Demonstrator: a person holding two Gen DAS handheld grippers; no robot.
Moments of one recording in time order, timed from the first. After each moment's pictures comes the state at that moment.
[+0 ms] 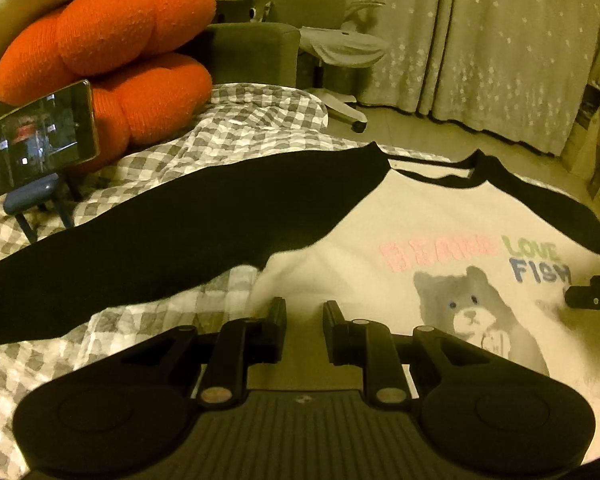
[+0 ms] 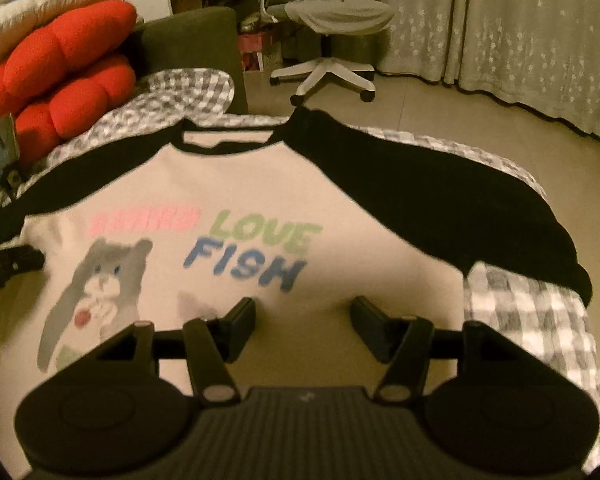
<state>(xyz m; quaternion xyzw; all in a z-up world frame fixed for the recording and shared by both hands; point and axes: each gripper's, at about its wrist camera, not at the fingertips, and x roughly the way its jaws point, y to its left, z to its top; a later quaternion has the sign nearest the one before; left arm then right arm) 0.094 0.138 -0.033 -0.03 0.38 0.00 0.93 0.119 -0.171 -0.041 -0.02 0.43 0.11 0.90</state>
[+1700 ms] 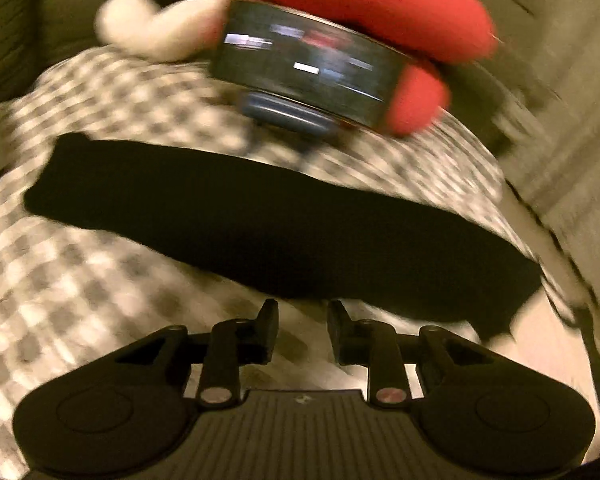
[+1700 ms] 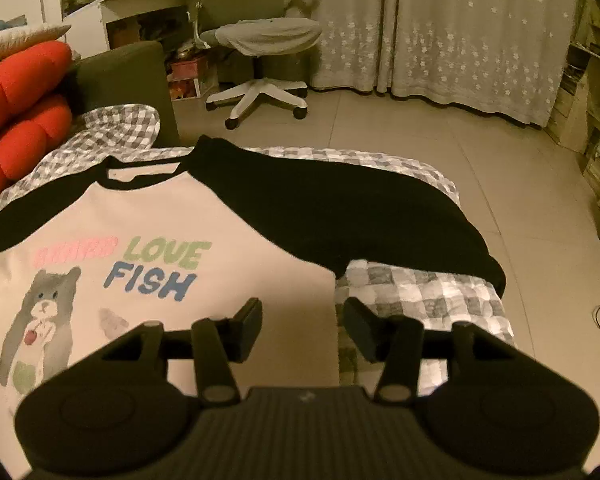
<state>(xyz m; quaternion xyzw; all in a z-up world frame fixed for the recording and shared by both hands) 0.058 0.320 -0.035 -0.30 0.38 0.19 0.85 0.111 -0.220 -0.028 0.00 0.40 0.02 0.91</state>
